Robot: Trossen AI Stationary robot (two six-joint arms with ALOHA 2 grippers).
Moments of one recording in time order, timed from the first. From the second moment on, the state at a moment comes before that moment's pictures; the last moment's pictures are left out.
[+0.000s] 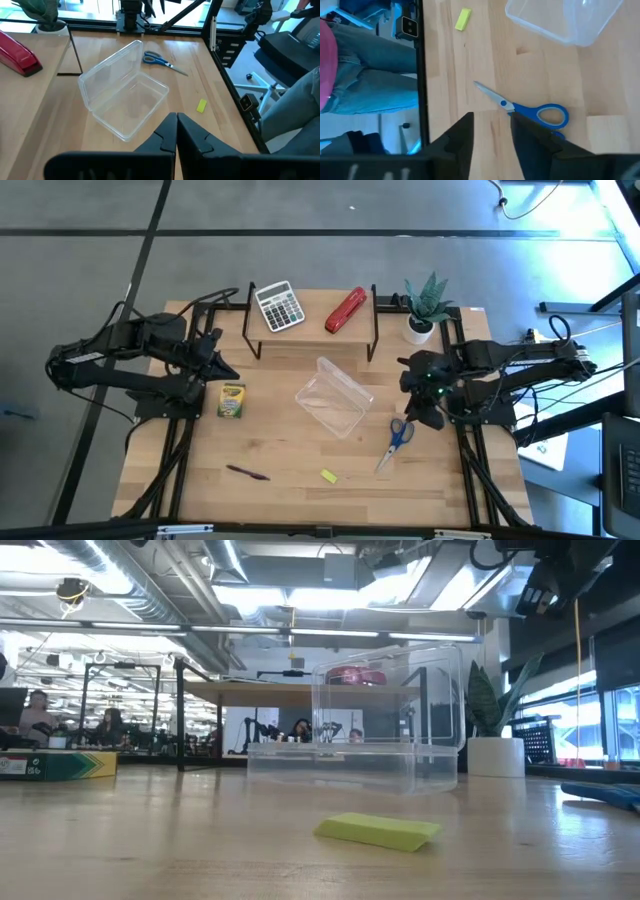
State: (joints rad) left arm 0.10 0.69 1.06 -0.86 0.26 -0.03; right arm 0.07 1.04 0.98 -0.97 -0.40 0.36
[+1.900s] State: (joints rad) left arm -0.14 1.06 1.34 -0.91 0.04 0.05; right arm 0.24 1.30 0.98 -1.02 -0.11 0.17
